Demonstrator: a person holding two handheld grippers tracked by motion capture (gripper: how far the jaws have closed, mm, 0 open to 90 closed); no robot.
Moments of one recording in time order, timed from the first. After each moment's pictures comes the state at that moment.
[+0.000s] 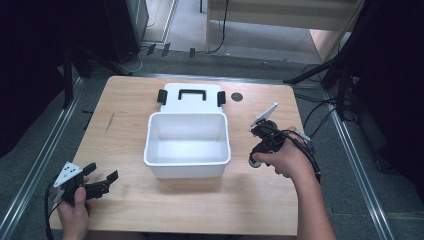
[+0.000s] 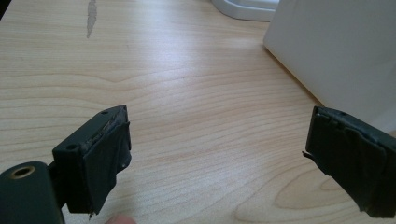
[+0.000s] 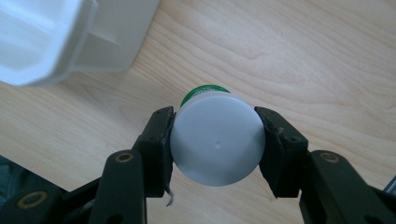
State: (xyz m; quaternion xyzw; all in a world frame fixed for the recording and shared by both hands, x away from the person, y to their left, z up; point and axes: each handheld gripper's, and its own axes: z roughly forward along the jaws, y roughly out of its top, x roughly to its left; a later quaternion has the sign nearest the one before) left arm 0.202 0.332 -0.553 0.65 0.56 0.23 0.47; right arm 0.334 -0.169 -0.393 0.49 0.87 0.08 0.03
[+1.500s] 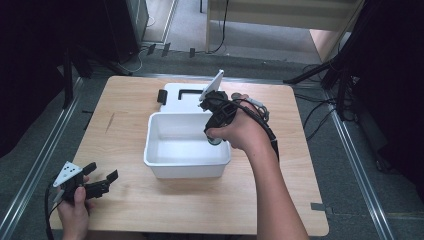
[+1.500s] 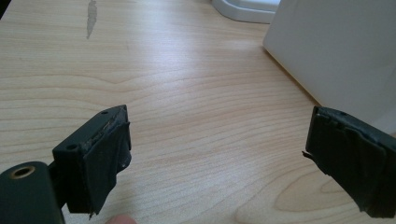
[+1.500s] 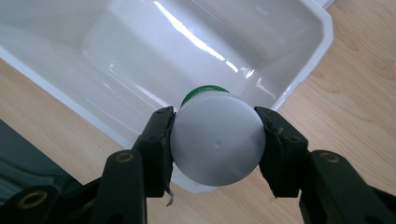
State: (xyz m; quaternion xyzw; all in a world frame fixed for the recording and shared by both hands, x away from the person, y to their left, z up) left arm 0.203 0.332 -0.553 0.65 0.56 0.23 0.47; right arm 0.352 -0.047 -0.329 0.40 0.91 0.10 0.05
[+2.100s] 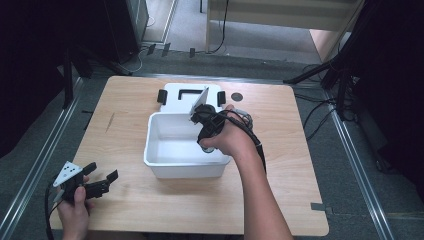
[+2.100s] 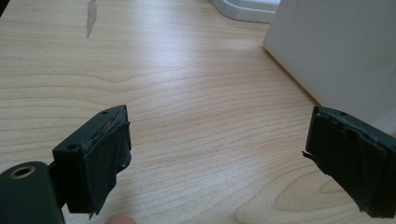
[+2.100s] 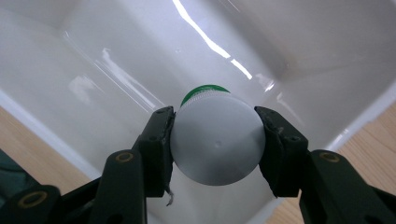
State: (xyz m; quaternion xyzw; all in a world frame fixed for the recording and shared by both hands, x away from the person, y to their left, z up) left arm 0.203 0.333 -0.553 0.65 0.56 0.23 0.47; right arm 0.359 -0.026 -0.381 0.36 0.93 0.08 0.04
